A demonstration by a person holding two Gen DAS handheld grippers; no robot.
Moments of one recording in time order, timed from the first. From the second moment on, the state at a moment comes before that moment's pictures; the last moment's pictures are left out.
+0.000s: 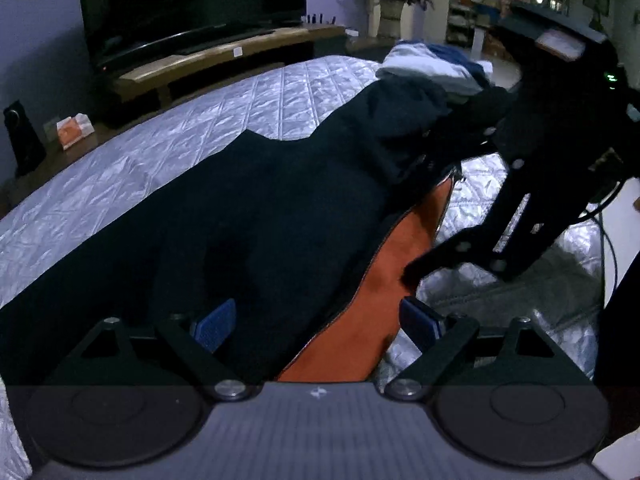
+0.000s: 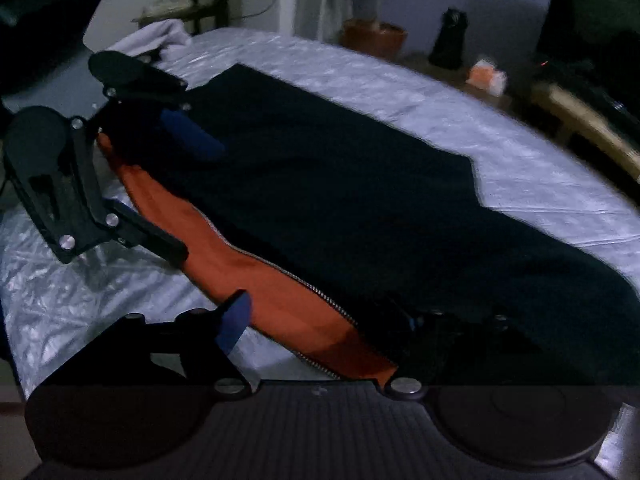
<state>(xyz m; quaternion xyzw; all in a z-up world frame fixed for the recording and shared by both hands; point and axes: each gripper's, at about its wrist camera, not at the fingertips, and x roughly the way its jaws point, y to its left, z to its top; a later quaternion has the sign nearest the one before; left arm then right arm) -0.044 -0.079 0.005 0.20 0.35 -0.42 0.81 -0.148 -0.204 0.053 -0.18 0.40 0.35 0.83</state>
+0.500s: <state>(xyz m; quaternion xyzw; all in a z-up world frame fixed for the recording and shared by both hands) -0.045 -0.063 0.003 0.24 0.36 -0.41 0.80 -0.163 -0.194 0.064 -0.17 0.41 0.42 0.80</state>
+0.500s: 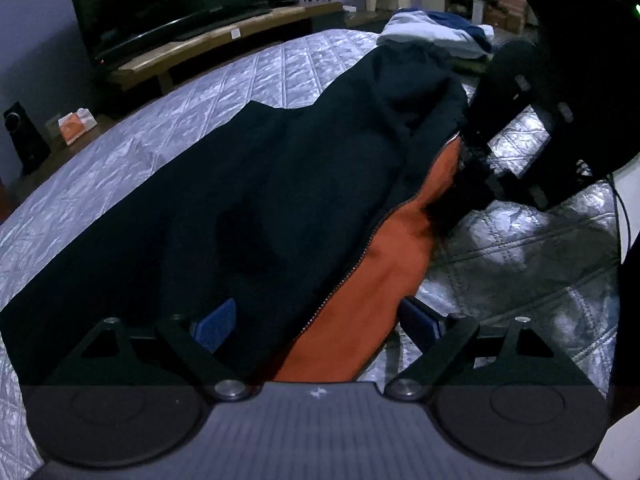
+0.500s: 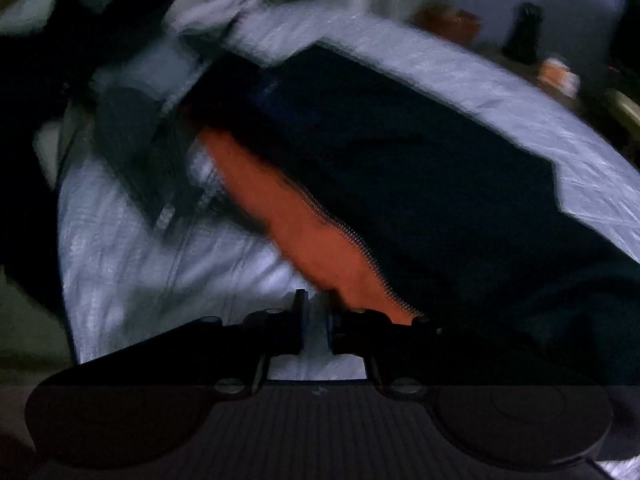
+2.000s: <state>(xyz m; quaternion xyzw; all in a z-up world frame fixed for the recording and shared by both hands) -0.055 -0.036 0.023 0.26 0.31 -0.37 0.84 -0.132 -0.127 0.073 -0.24 0.30 0.42 0.82</state>
